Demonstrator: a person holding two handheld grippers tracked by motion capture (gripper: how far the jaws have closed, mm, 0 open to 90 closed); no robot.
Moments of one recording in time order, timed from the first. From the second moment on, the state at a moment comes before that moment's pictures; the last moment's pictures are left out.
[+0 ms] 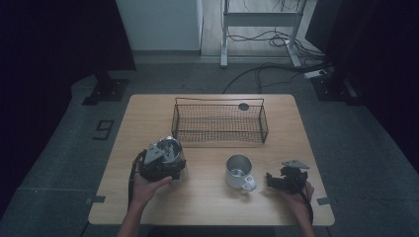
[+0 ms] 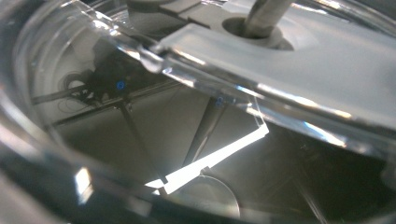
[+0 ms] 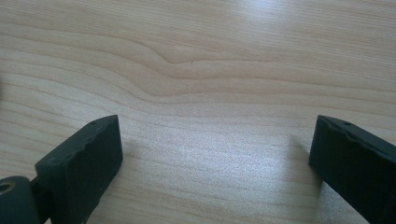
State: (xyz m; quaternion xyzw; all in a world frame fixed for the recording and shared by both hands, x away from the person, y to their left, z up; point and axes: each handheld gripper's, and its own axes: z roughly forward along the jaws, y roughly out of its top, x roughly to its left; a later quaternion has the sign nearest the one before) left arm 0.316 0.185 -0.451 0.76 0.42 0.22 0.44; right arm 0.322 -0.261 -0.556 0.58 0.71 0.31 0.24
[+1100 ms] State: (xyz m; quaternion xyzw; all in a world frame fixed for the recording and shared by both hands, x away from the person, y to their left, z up) left arm 0.330 0.177 -0.410 0.75 0.40 0.23 0.46; right arm 0.325 -0.259 -0.556 0.58 0.71 0.31 0.24
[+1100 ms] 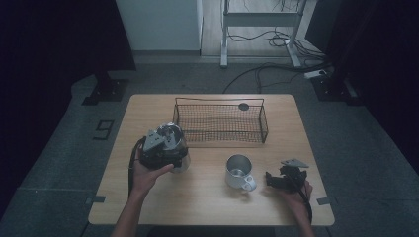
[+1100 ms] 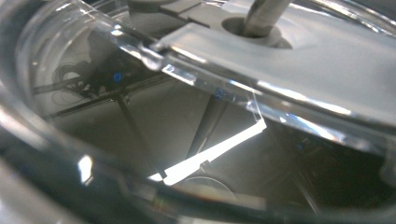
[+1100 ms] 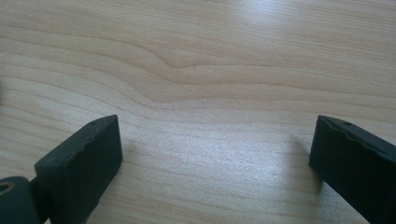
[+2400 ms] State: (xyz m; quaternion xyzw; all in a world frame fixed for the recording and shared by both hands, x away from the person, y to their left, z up) left arm 0.367 0.159 -0.391 0.75 0.41 0.22 0.48; right arm 0.325 -0.260 -0.556 0.58 0.71 0.31 0.24
